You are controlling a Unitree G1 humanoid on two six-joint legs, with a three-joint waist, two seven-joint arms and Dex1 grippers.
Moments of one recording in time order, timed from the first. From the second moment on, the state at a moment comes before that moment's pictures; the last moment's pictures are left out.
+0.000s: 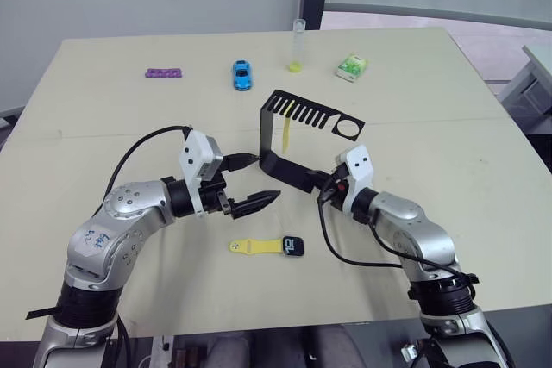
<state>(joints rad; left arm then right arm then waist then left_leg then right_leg) -0.37 0.58 0.02 -0.42 -0.59 0.66 -0.69 -0.42 -0.32 0.09 -0.09 0.31 0.59 0.48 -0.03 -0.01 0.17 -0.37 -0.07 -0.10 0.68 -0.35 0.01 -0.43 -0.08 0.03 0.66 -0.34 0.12</state>
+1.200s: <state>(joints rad) -0.46 0.22 -0.17 -0.26 -0.23 0.50 -0.34 -0.42 -0.26 0.10 -0.09 0.25 0.68 0.43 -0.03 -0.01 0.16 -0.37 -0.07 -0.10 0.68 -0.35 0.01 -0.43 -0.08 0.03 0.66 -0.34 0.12</state>
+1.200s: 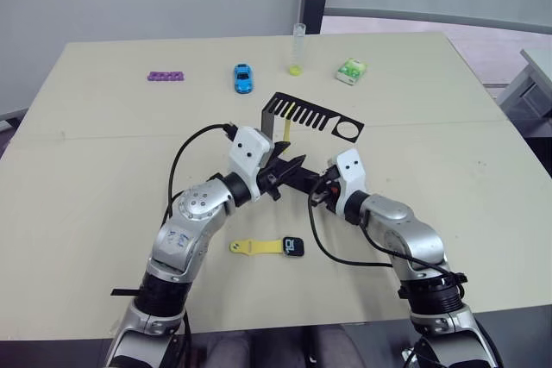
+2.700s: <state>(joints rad) -0.51 0.12 -0.18 -0.14 -0.07 0.41 -0.28 -0.42 -0.26 0.10 -0.09 0.24 0.68 0.42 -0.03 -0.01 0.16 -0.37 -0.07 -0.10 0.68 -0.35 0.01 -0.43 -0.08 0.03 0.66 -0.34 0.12</state>
